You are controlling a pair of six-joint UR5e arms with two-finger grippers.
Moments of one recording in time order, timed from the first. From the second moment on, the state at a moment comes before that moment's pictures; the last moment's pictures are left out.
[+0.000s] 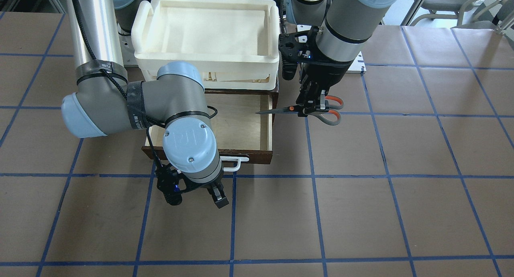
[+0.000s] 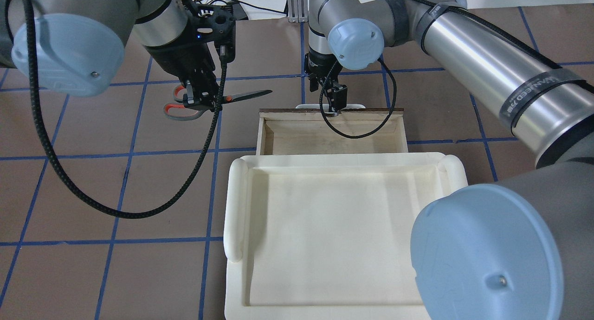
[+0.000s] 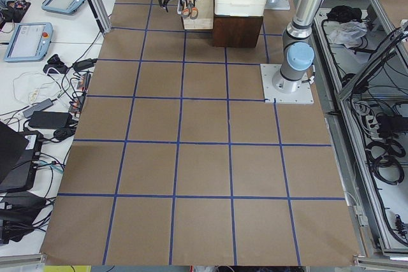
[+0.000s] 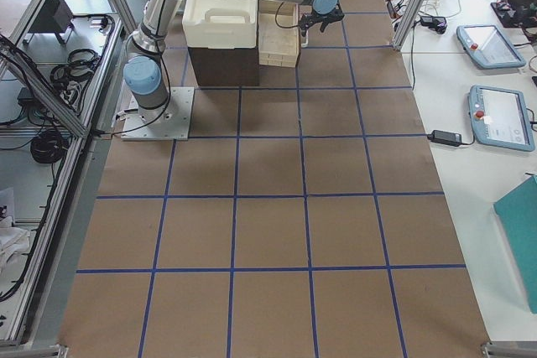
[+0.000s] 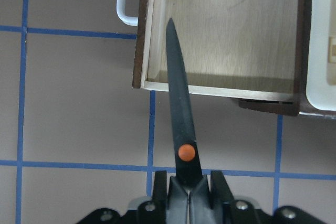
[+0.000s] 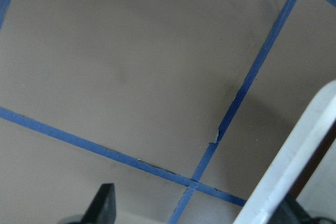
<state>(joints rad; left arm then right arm) -1.70 -1.66 -1.55 -1.49 1.45 1.39 1.83 -0.98 1.28 -1.74 -1.50 1.36</state>
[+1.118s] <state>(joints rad) -1.88 -1.77 -1.54 -1.35 1.45 1.23 1.72 -1.16 1.29 -1.71 -1.57 0.87</state>
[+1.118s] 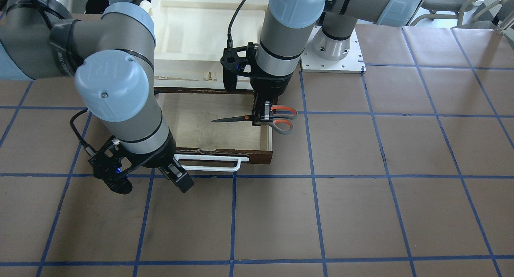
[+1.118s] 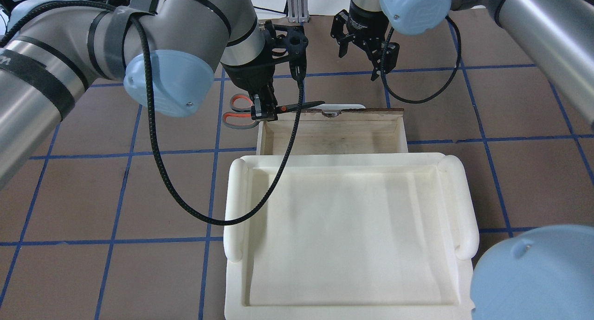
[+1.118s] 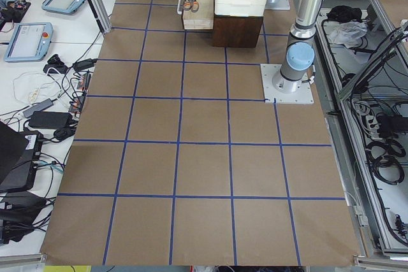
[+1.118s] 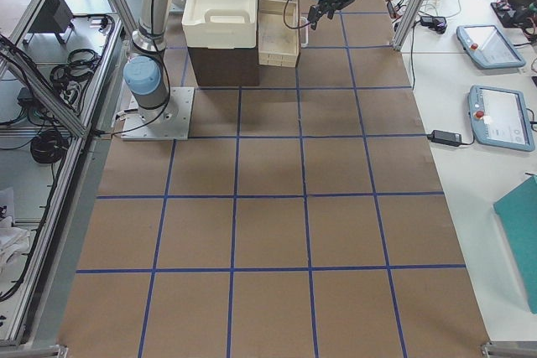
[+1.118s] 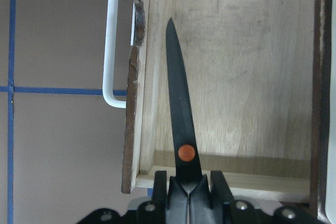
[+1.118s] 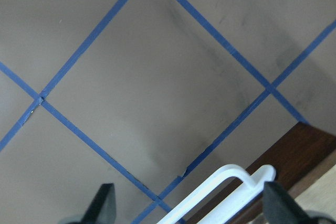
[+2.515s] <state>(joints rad) -2.06 -1.92 -1.52 -1.29 1.44 1.05 1.64 -1.35 1.34 -1.66 -1.57 0.11</state>
